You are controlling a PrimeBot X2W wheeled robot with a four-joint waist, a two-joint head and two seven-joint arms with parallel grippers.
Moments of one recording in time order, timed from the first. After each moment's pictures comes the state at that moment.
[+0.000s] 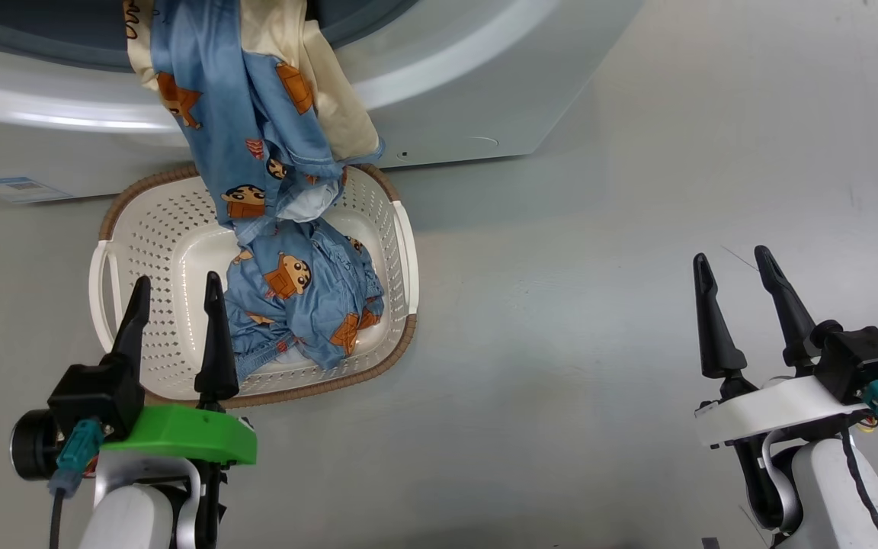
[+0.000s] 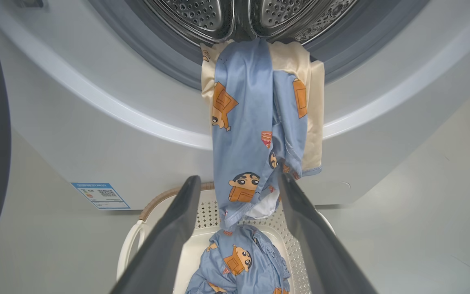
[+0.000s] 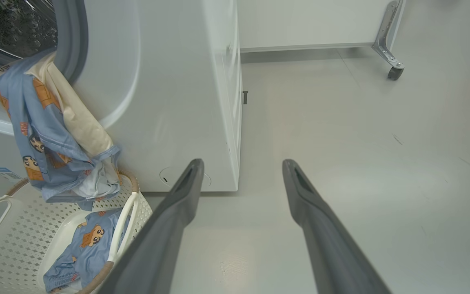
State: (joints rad) left arm -0.07 0.05 -0.11 -0.05 -0.28 0.10 -0.12; right arm -0.12 -0.10 0.14 0.13 0.25 0.12 -0.26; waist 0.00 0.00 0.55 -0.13
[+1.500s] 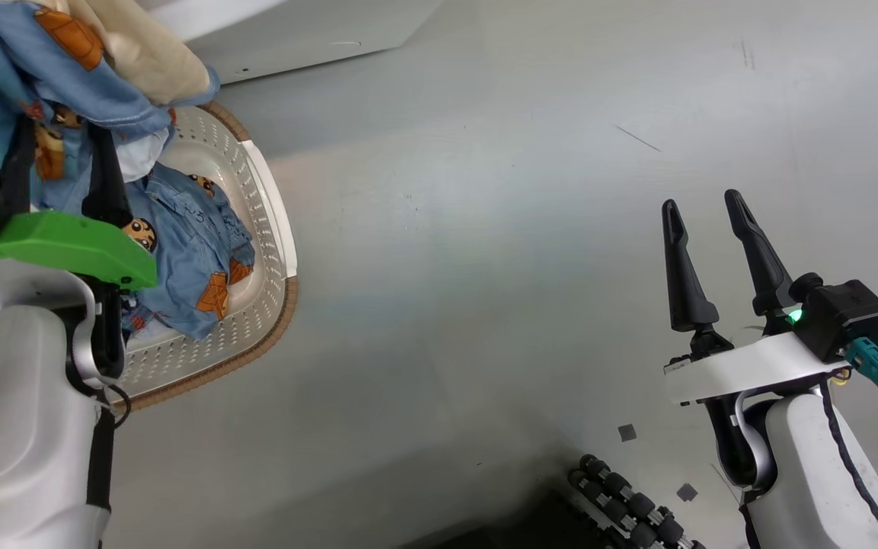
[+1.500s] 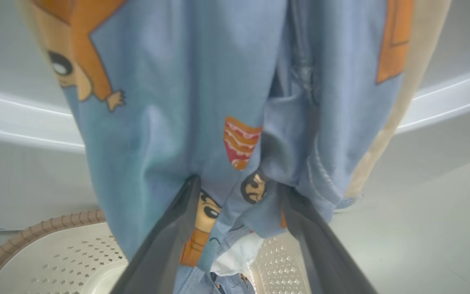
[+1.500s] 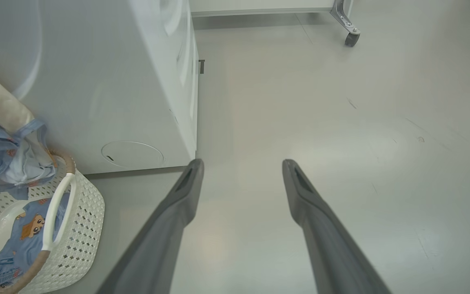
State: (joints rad) left arm -0.50 0.14 -0.03 0.30 -0.39 -0.04 -0.07; right arm -0.22 -0.06 0.18 0.11 0.26 0.12 -0.26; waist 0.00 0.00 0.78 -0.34
